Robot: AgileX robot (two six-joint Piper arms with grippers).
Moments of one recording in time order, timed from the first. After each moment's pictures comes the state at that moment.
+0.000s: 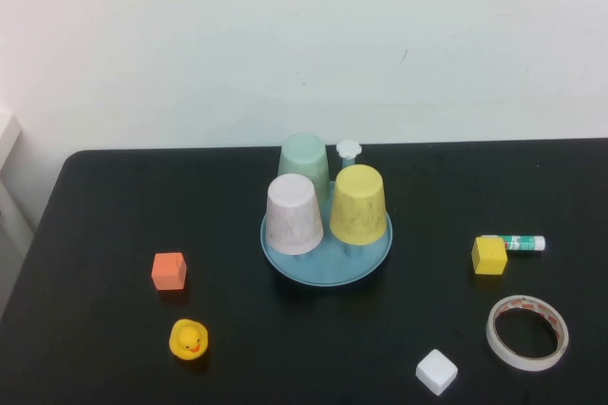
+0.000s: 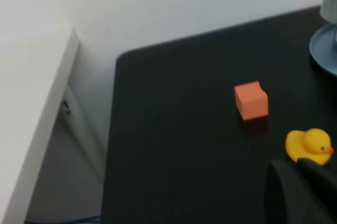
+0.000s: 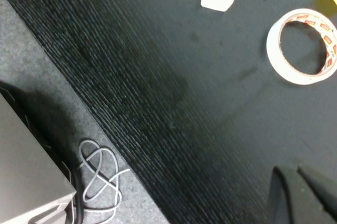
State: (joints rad) right arm 0.47 0.54 -0.49 0.06 1.01 -0.51; left arm -0.05 -0.01 0.02 -0.06 0.35 0.17
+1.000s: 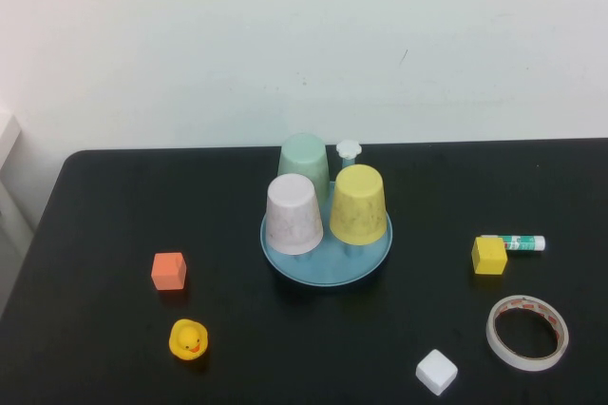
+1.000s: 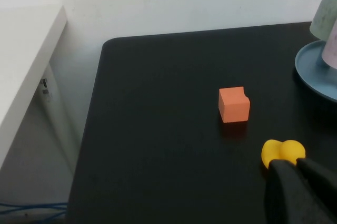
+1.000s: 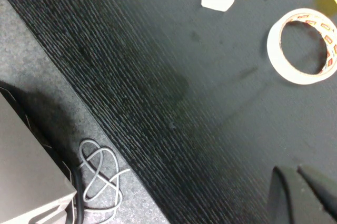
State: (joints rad) right arm 0.47 0.54 -0.49 0.06 1.01 -0.51; left arm -0.05 -0.01 0.02 -0.09 0.36 0.05
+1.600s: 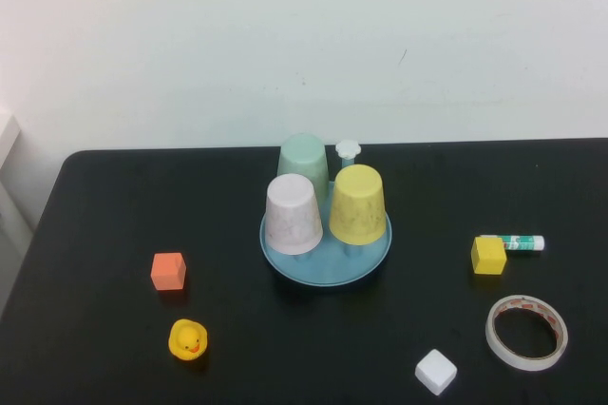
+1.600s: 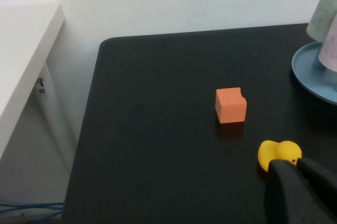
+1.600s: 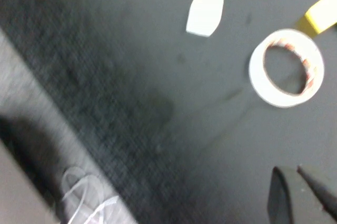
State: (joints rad) right arm 0.47 0.48 -0.46 0.06 0.95 -0.51; left arm -0.05 -0.01 0.02 -0.10 0.36 0.04
